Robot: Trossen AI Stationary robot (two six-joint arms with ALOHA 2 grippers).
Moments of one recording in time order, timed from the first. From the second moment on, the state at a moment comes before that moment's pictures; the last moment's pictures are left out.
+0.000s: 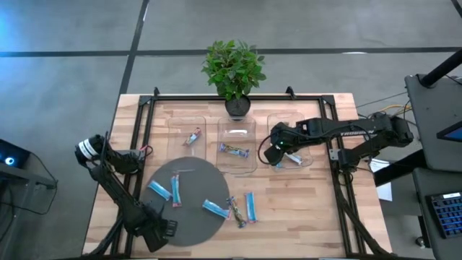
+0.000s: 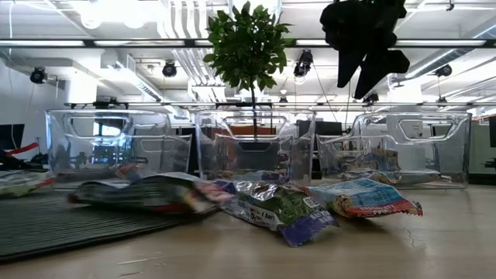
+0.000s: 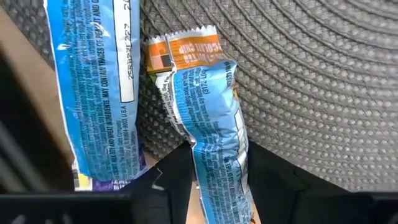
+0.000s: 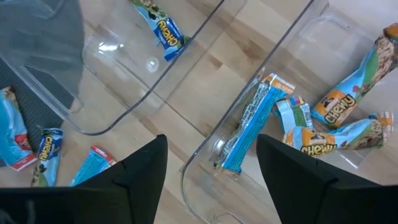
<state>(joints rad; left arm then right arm) -0.99 1.64 0.93 -0.72 0.12 -2.39 -0.01 1.37 1.15 -0.96 0.13 0.89</state>
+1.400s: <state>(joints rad) -0.92 1.00 0.66 0.15 -1.14 -1.14 0.04 1.37 1.24 -0.35 -0.11 0.96</state>
